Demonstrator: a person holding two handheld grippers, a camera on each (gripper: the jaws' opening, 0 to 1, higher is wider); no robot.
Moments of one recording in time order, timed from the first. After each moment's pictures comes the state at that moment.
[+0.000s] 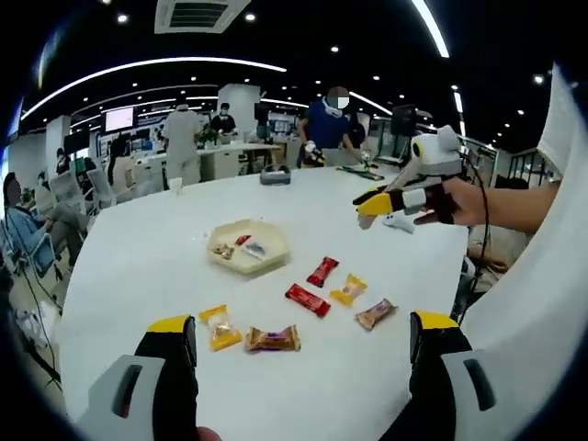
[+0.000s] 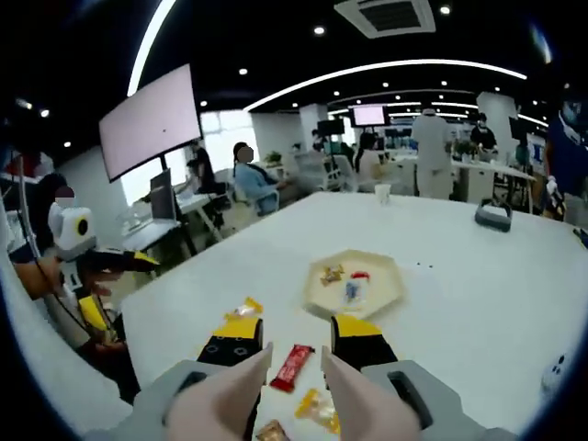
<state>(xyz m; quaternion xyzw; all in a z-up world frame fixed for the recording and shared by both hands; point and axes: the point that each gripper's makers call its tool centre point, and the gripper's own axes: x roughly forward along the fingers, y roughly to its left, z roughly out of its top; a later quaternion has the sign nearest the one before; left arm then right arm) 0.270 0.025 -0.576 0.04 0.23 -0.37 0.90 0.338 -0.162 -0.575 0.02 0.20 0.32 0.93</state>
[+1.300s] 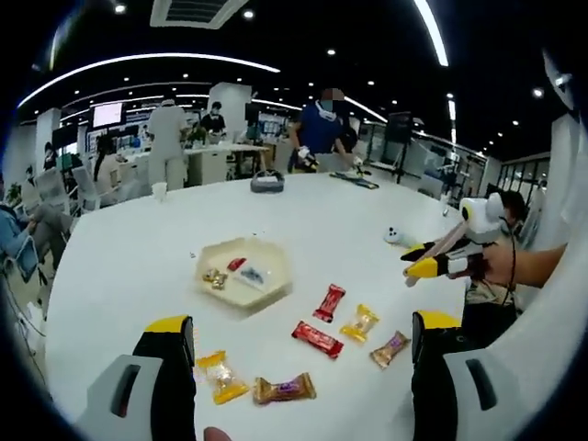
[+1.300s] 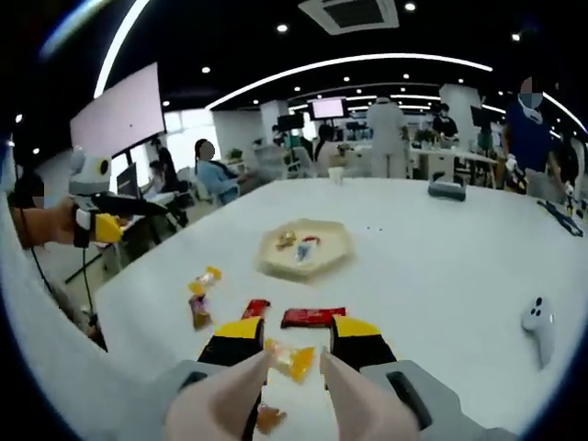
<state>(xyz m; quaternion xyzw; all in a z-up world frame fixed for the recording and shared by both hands) 0.344 -0.002 -0.579 0.03 0.24 -0.40 0.88 0.311 -0.233 -0.629 0.02 0.23 0.22 0.95</state>
